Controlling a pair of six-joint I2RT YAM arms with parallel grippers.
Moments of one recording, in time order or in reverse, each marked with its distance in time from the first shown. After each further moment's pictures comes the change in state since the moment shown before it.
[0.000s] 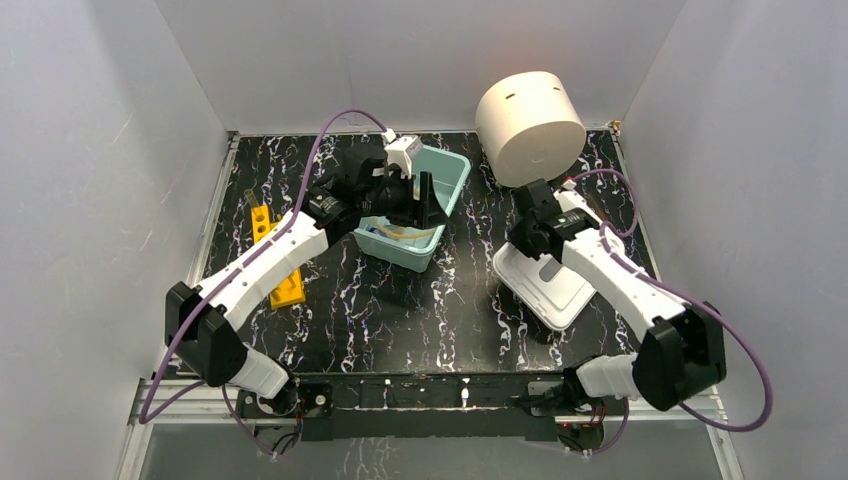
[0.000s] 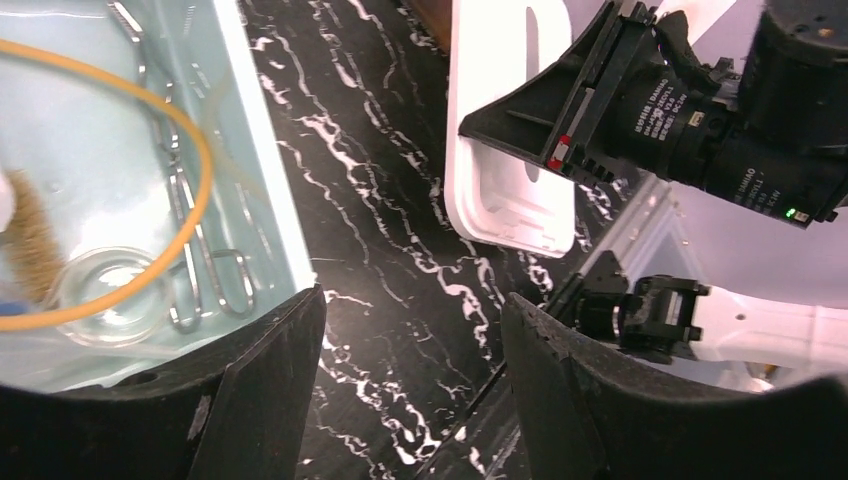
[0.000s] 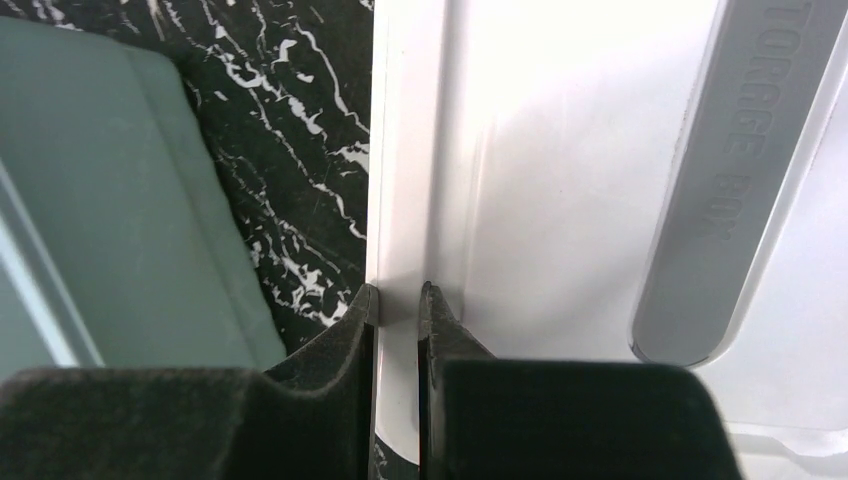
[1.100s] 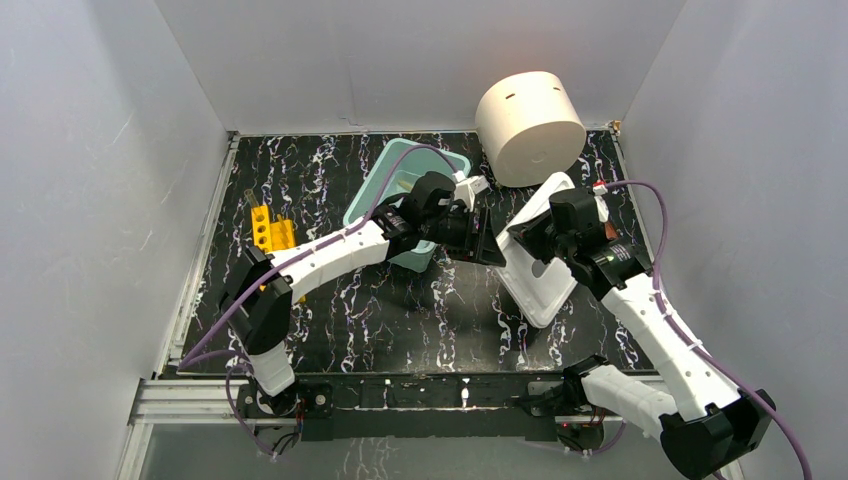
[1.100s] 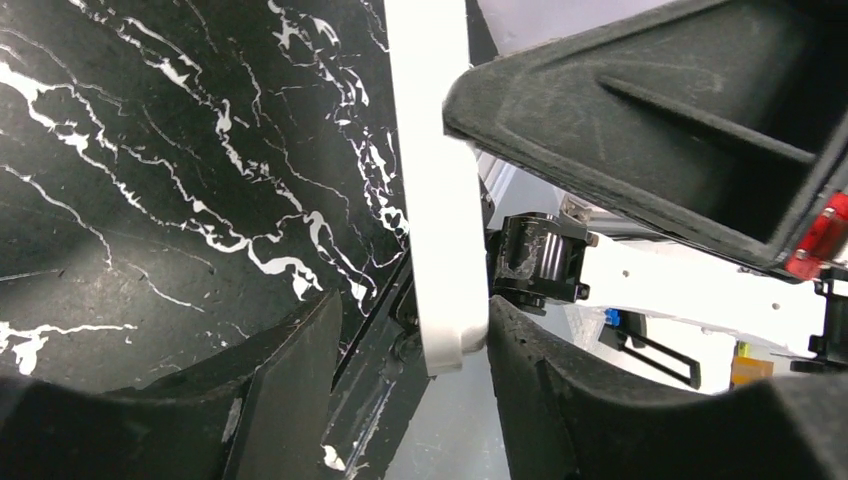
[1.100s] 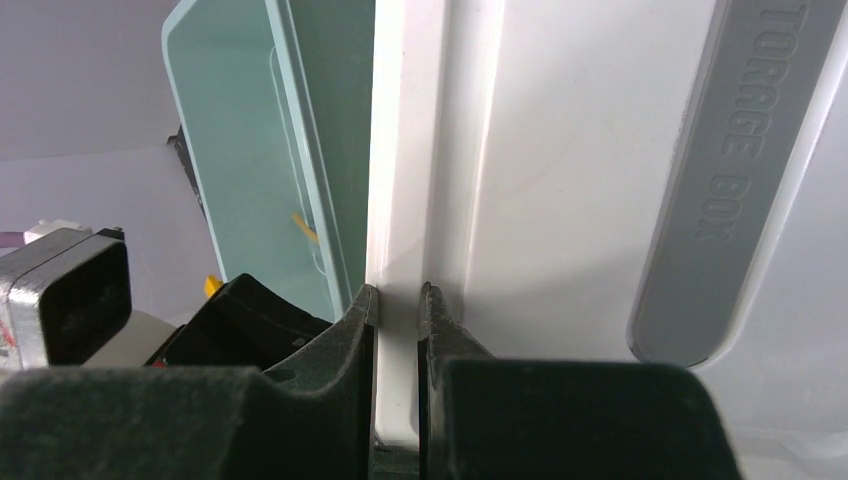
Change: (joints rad) left arm -0.209 0.269 0.018 0.220 0.212 -0.292; right arm -0.005 -0.373 -0.036 0.014 -0.186 0.087
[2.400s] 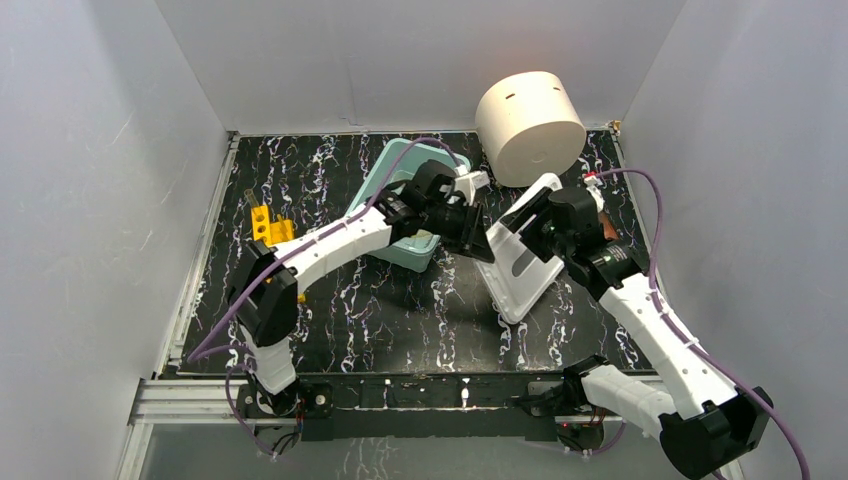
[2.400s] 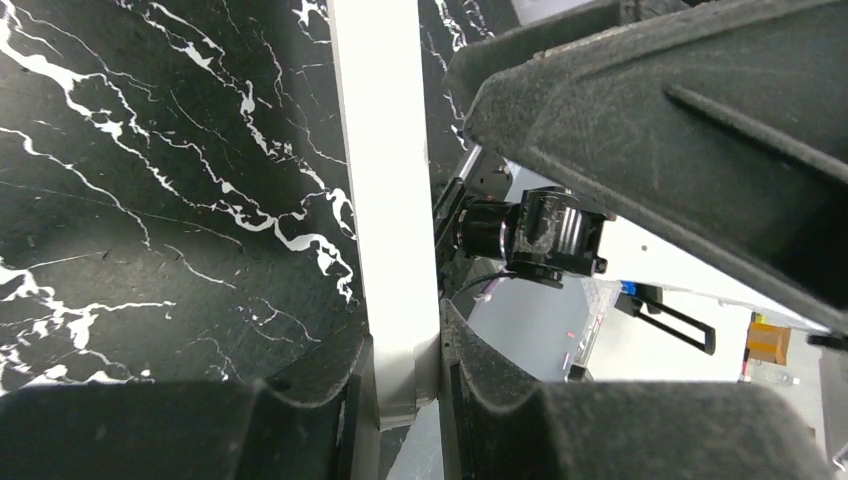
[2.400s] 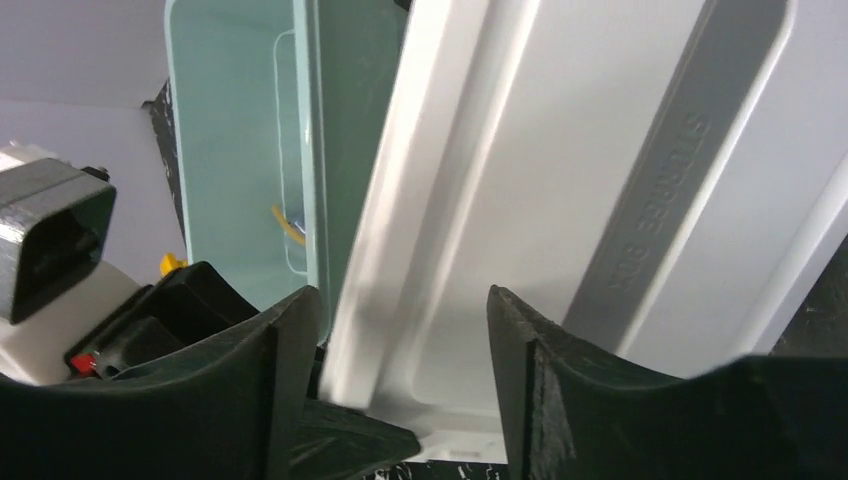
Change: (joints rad) left arm 0.025 0.071 0.129 -0.164 0.060 0.098; right arm -0.004 0.004 -0.038 0.095 -0.013 -0.153
